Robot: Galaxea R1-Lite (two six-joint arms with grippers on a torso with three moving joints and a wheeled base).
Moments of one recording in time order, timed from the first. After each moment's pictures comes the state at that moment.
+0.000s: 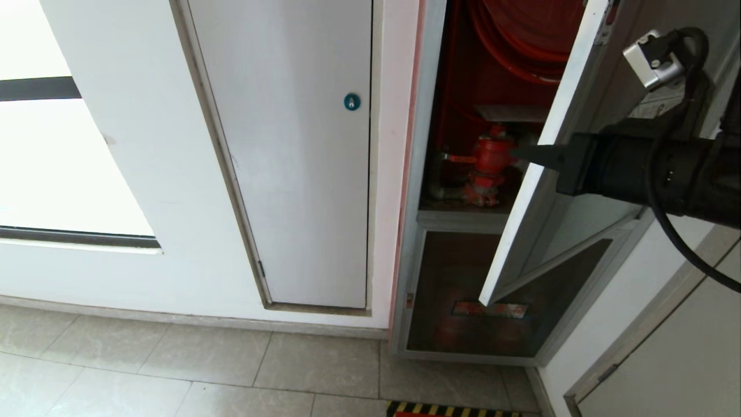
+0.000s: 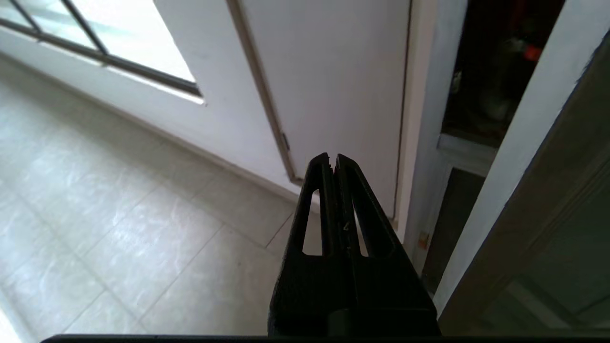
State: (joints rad) left arm 0.00 0.00 0.00 0.00 -0.02 -0.01; right arm 0.38 1.44 -1.10 -0.28 0.13 0.13
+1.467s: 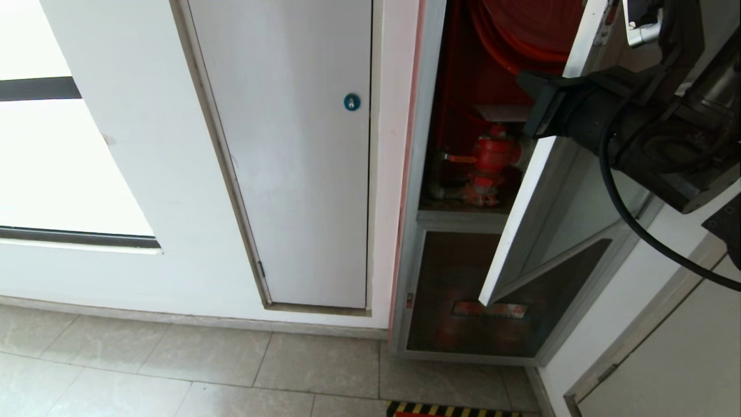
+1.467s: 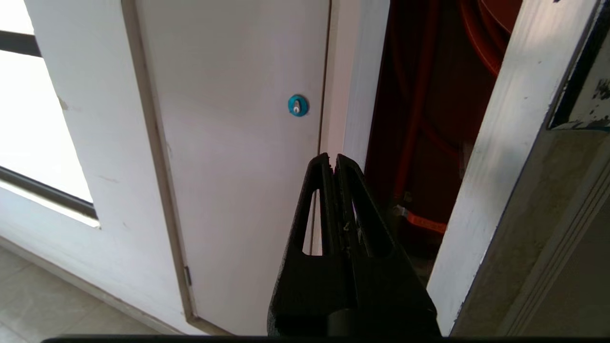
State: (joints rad) left arm 0.00 0.00 0.00 0.00 -0.02 -0.01; right arm 0.40 1.59 -1.12 -0.81 -0.07 -0.11
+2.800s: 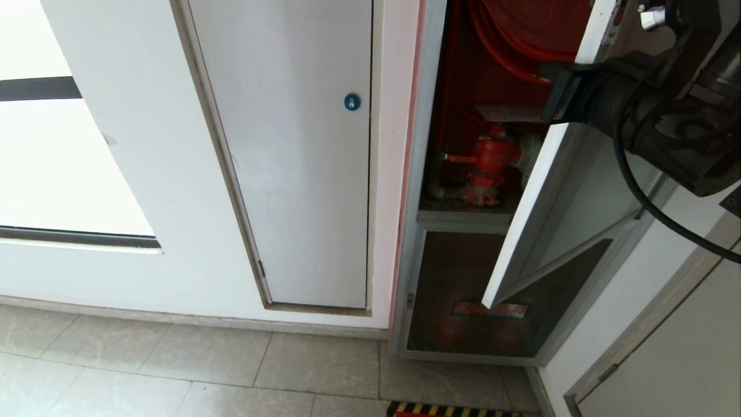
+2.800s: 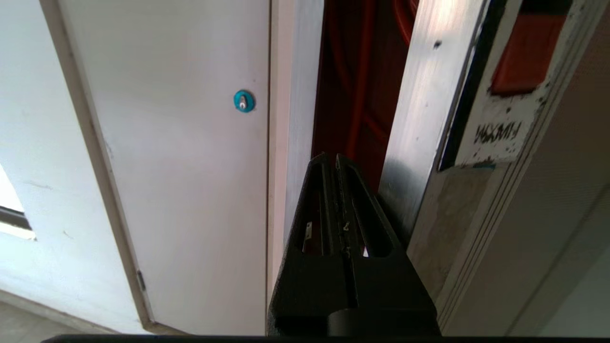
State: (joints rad) left arm 0.00 0.00 0.00 0.00 -0.02 -0.01; right arm 0.35 1.58 -1.18 -0.71 -0.19 -0.14
